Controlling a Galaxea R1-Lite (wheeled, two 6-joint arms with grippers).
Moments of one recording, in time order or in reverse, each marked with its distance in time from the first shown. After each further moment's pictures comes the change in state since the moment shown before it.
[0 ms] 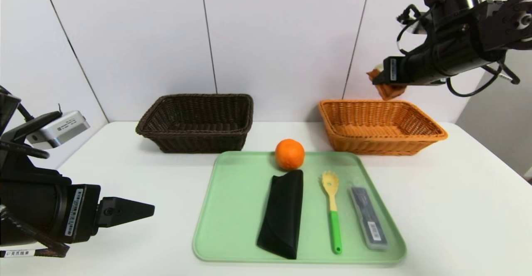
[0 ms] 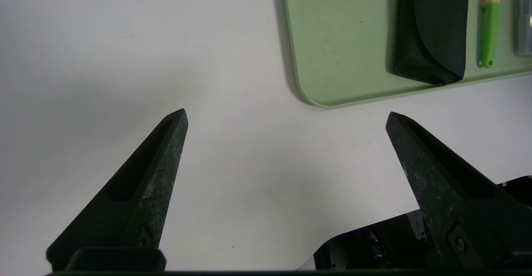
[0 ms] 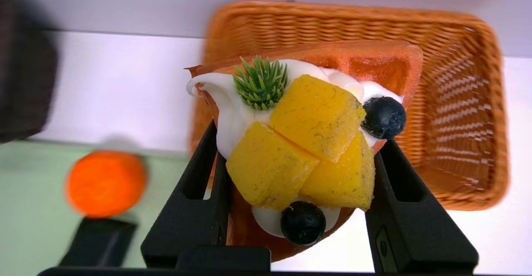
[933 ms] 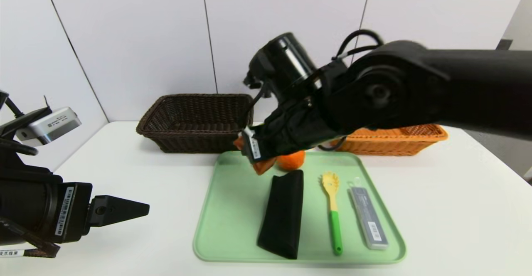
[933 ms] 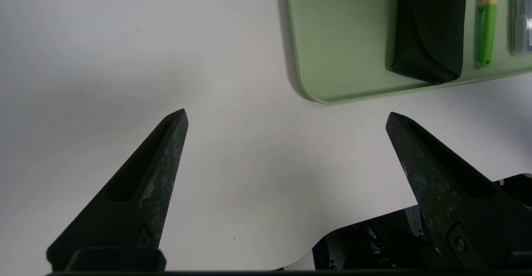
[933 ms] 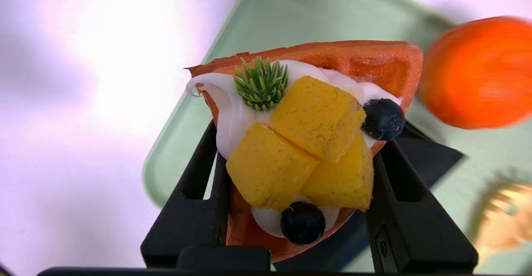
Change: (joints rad) left arm 0.000 -0.011 -0.033 0.044 0.005 -0.006; right arm 0.627 0.132 0.013 0.013 -0.008 0.188
